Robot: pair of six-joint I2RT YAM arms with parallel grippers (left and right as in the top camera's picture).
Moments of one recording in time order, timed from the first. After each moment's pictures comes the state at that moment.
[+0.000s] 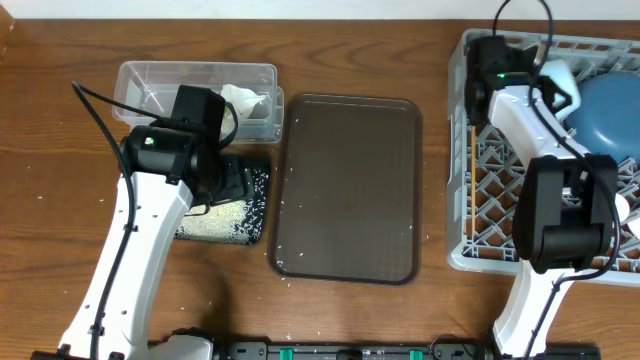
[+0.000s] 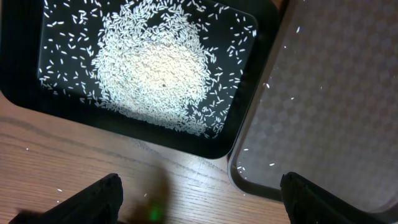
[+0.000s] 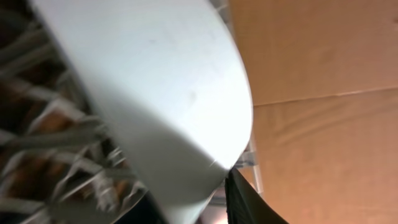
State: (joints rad) left arm -0.16 1.41 1.34 -1.32 -0.03 -0.39; right arm 0.07 2.11 1.58 -0.67 1.20 -0.01
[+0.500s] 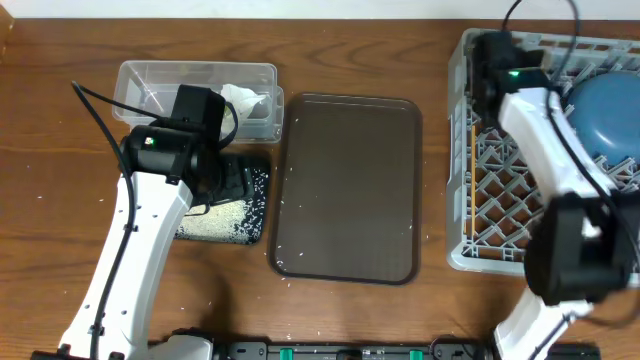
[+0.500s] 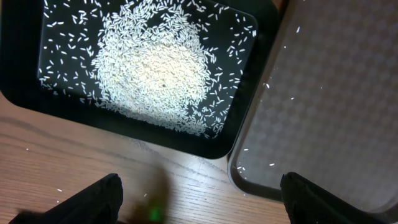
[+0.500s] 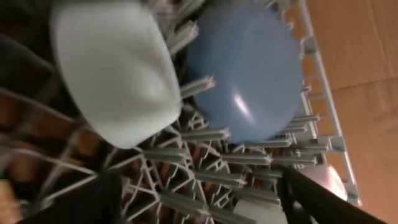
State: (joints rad) left arm -0.16 1.41 1.34 -1.32 -0.03 -0.39; right arm 0.09 1.91 1.57 -0.83 0.82 0.23
